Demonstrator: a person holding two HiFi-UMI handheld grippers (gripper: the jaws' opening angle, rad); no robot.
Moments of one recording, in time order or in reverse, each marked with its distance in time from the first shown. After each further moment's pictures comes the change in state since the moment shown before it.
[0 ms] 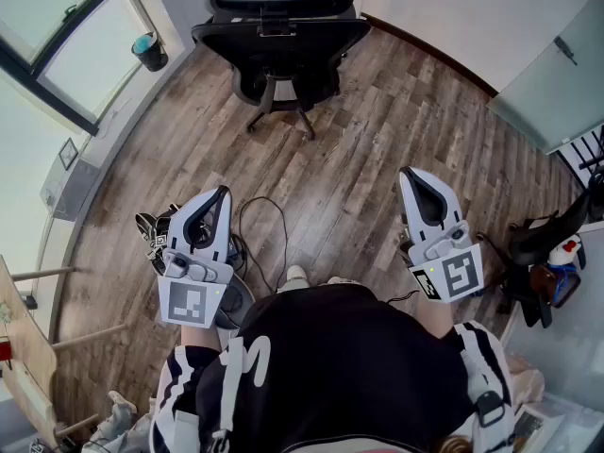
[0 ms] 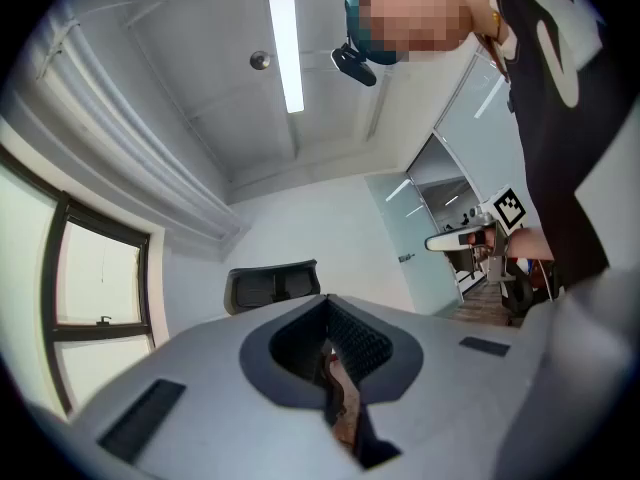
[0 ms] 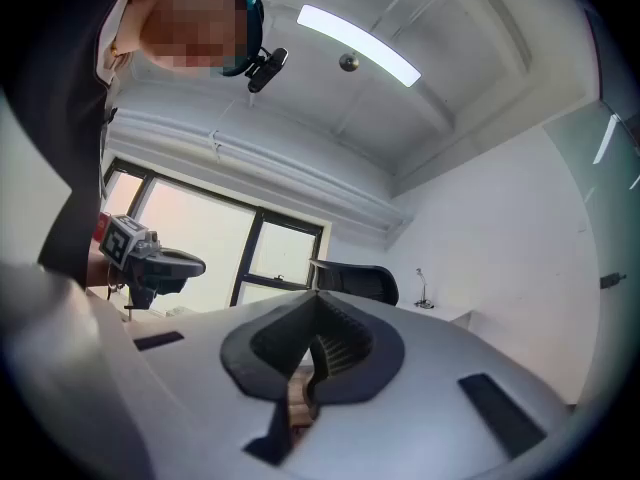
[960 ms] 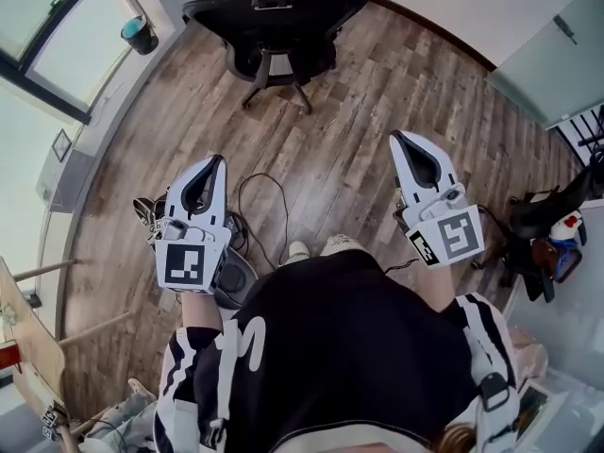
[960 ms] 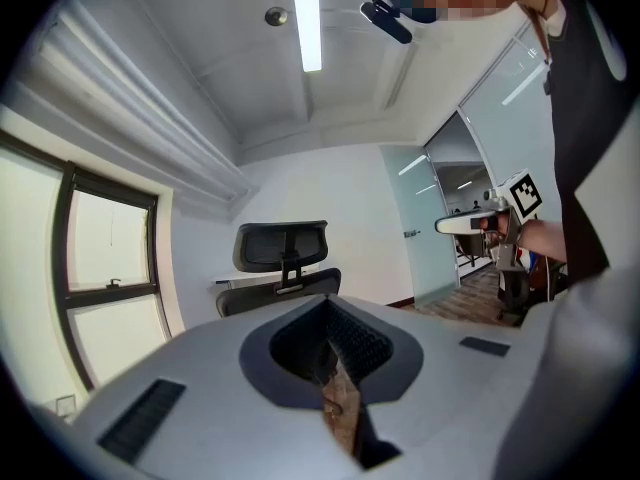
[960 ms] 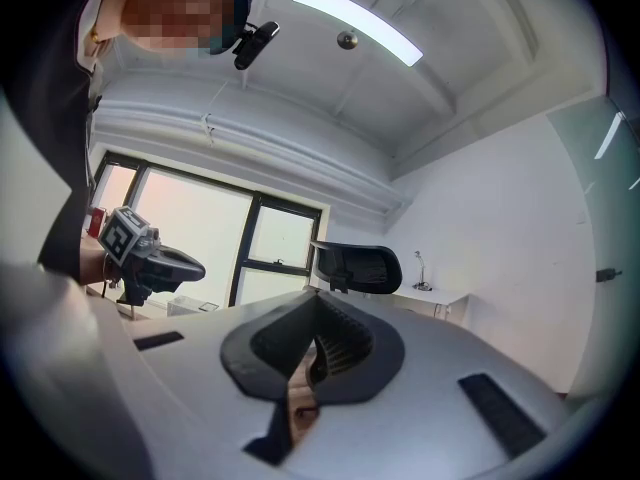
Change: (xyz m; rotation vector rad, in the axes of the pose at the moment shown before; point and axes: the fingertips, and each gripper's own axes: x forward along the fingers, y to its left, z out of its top) left arm 0.010 0.024 -0.041 -0.089 0.161 0.035; right arm 0.028 0.011 -0.019 0.012 0.091 0.000
